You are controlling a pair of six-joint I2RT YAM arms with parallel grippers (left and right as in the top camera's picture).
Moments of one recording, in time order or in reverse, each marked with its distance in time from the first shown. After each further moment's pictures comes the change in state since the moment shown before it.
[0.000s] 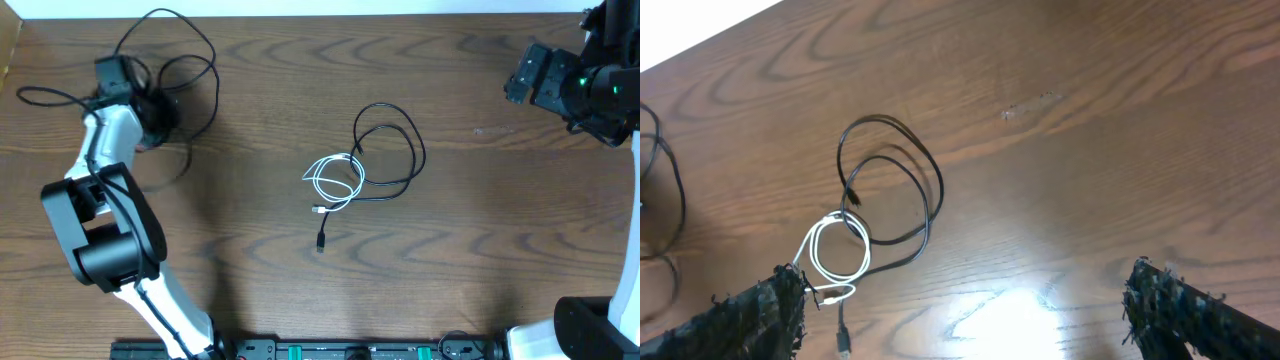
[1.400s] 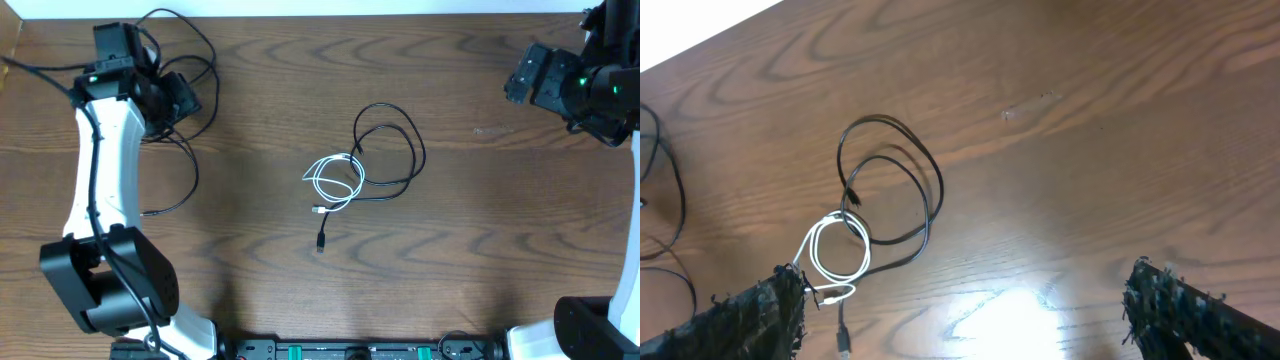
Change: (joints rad) left arm -0.113 -0.248 0.124 -0.414 -0.060 0.115; right arm 0.000 0.000 0.000 0.000 0.000 0.000
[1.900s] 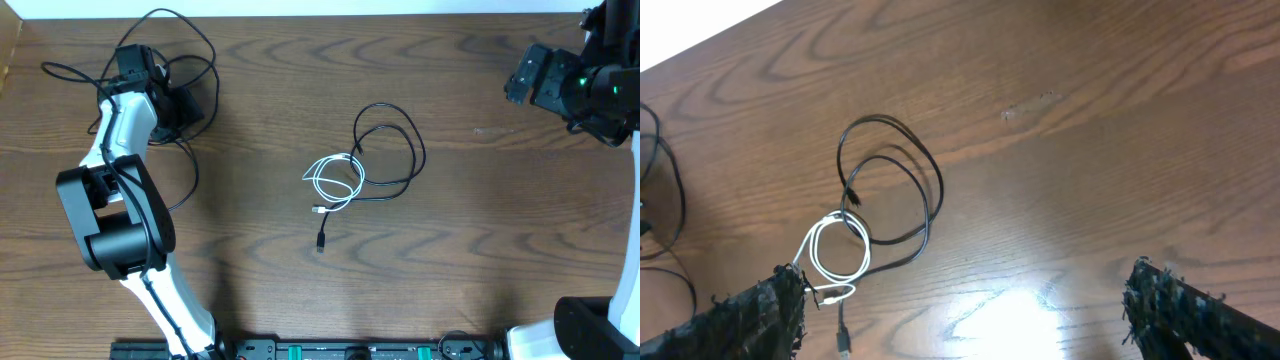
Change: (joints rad) left arm 0.041 0.304 -0.027 0.278 0.027 0.063; right arm 0.000 0.000 0.000 0.000 0.000 0.000
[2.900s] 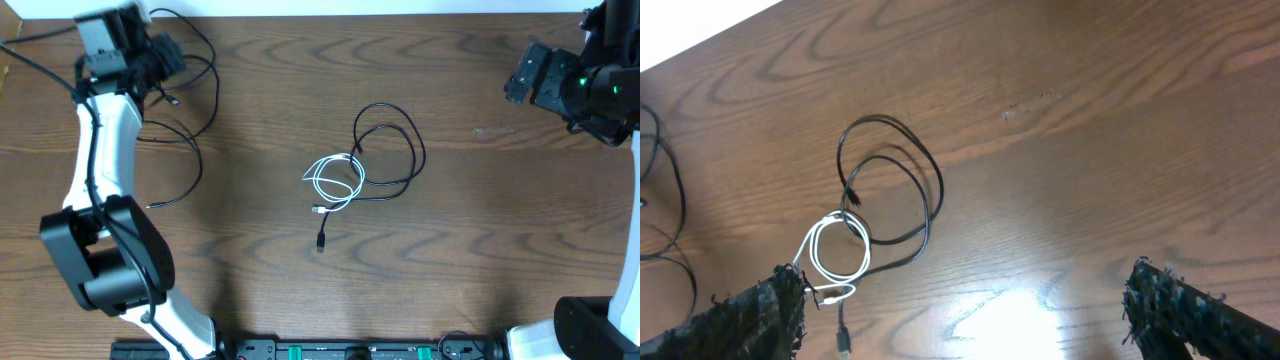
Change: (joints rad) left arm 0.004 -0.194 0.014 0.291 0.213 0.049; right arm 0.000 0.000 0.000 0.000 0.000 0.000
